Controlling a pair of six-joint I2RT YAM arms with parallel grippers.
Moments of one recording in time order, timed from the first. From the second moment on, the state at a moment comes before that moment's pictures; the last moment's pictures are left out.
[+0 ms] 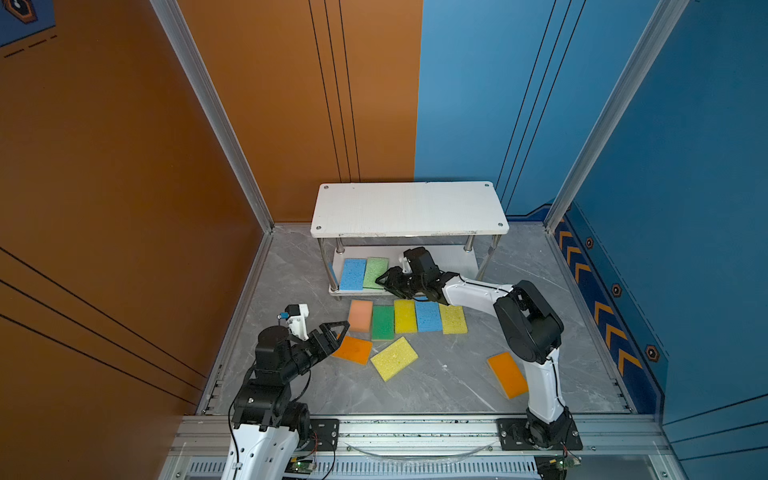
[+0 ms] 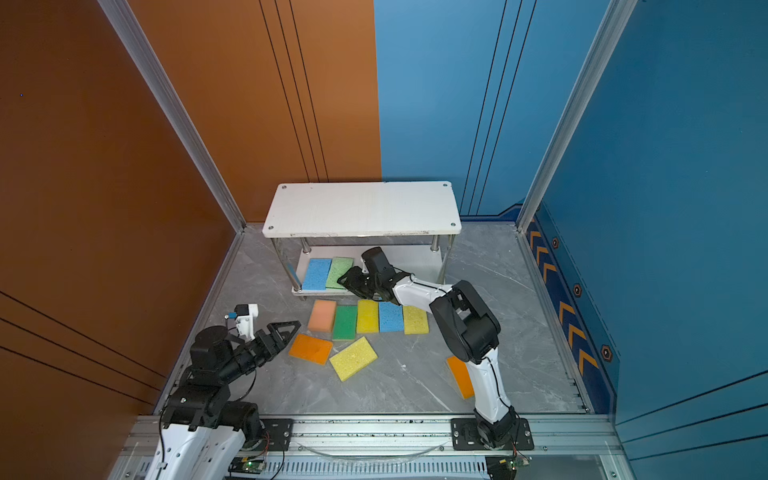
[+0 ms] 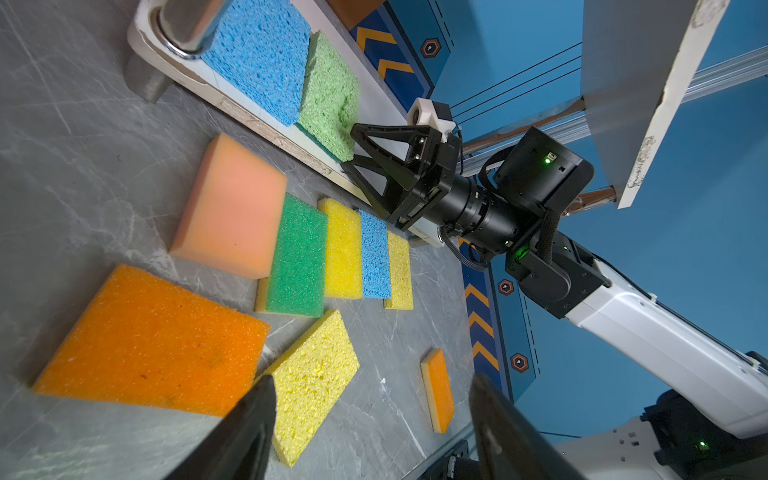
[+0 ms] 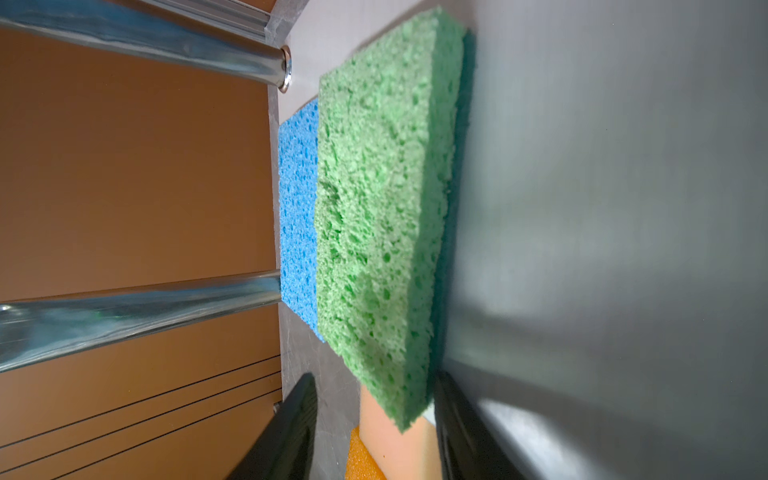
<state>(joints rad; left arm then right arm) -0.07 0.35 0.44 -0.53 0.54 -0.86 0.67 2.07 1.41 0.05 -0.40 1.05</state>
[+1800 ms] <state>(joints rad) -0.55 0.81 0.38 -0.13 0.40 -0.92 0.44 1.33 0.82 -0.57 -0.19 0.57</state>
